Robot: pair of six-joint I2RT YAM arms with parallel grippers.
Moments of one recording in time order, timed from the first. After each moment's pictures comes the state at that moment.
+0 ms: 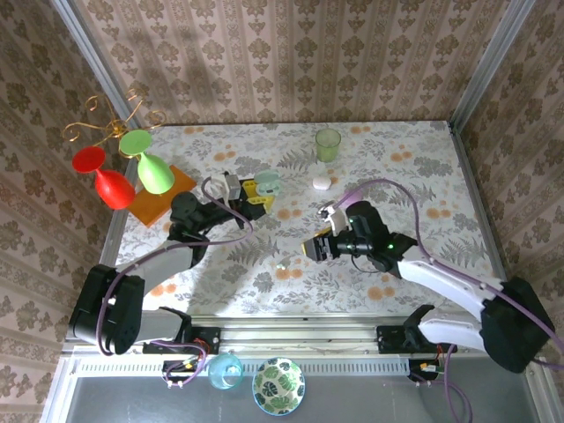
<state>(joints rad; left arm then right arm) -0.40 1.30 0.53 1.01 0.88 -0.22 0.63 1.21 0.62 -0.07 -0.41 0.31</state>
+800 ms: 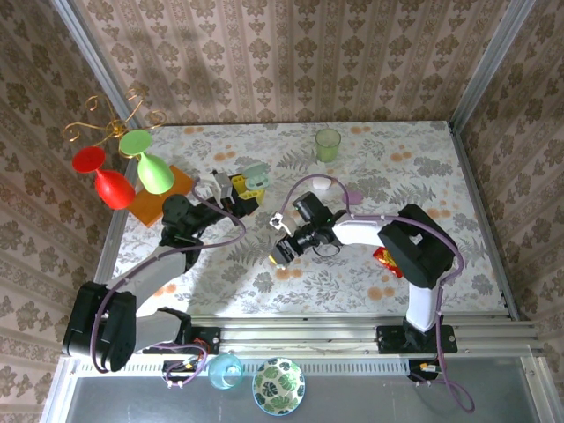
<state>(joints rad) -0.37 1.19 0.51 0.92 0.78 -0.16 0.70 1.89 1.02 -0.08 -0.67 0.02</state>
